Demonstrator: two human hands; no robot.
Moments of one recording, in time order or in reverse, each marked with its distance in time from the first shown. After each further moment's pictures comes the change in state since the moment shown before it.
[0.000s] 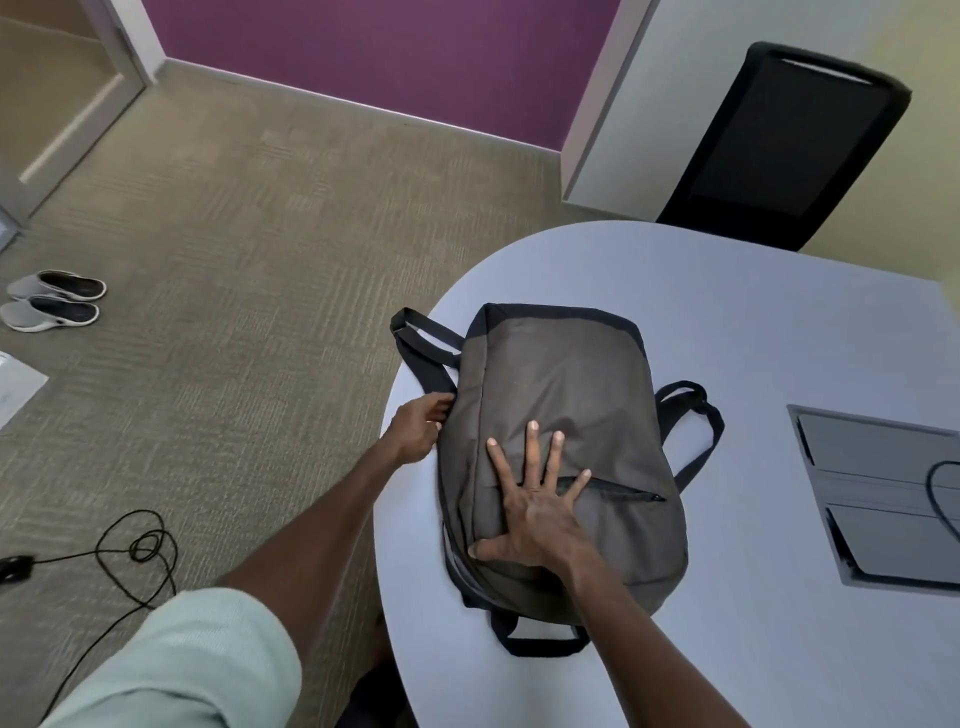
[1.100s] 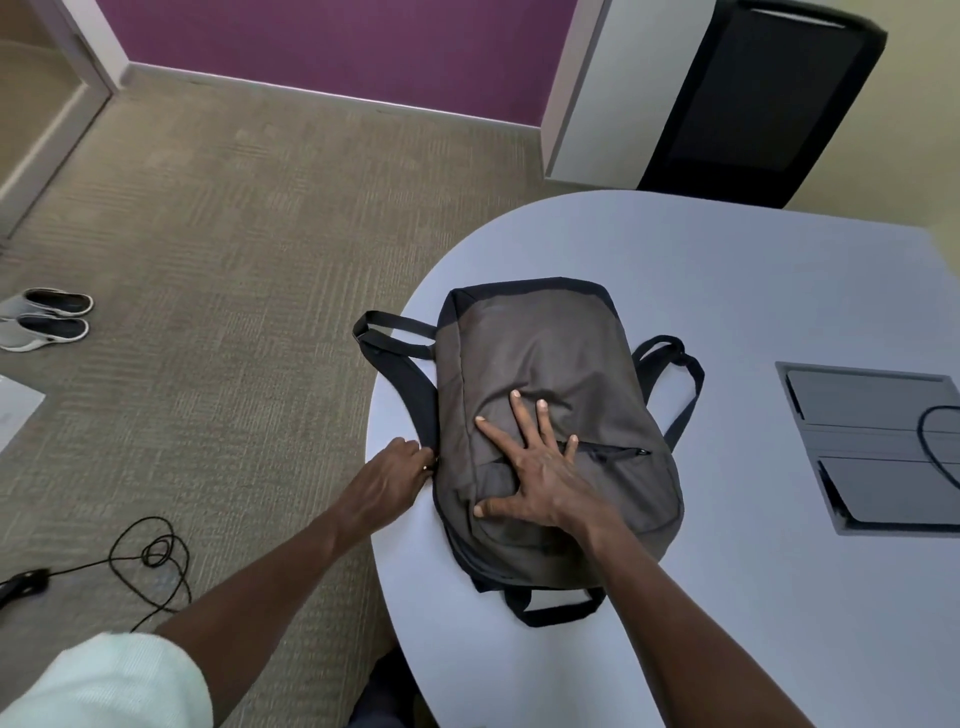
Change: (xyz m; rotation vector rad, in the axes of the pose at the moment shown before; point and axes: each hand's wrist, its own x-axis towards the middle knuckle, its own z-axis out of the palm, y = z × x) left_hand -0.063 -0.060 0.021 0.790 0.047 0.531; right_hand 0.002 0.032 -0.006 0.228 0.085 -0.127
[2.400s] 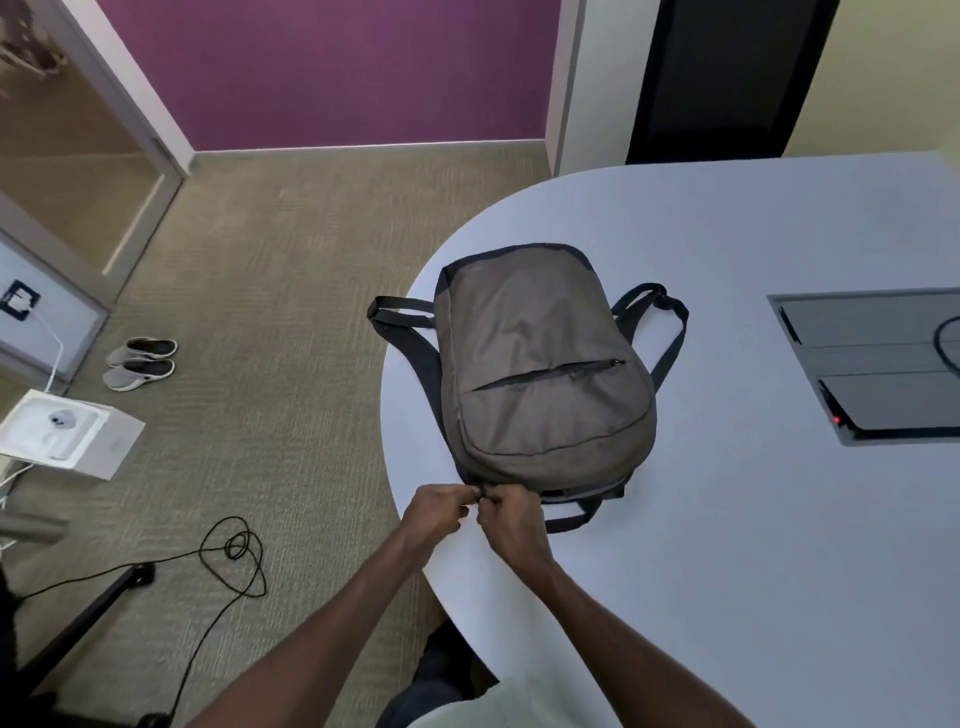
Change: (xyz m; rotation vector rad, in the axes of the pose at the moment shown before) left_hand -0.084 0.162 -0.004 -1.080 -0.109 -1.019; right_hand -0.106 -0.041 0.132 0.704 0.328 0.258
